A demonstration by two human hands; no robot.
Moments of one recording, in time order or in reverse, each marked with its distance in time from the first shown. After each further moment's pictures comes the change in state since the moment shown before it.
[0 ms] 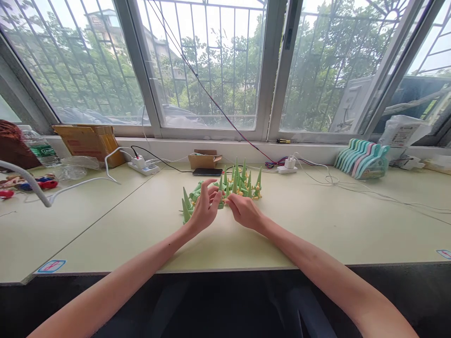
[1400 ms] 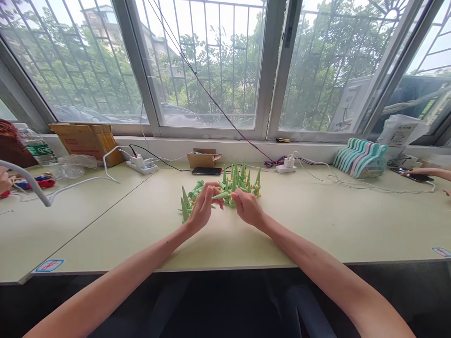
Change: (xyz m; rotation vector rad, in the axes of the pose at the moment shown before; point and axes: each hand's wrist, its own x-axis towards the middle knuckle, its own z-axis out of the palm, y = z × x) left_hand 0.000 0.003 -0.001 -0.273 -0.022 -0.077; right_hand -0.002 0.004 -0.005 -0.026 0.154 0.076
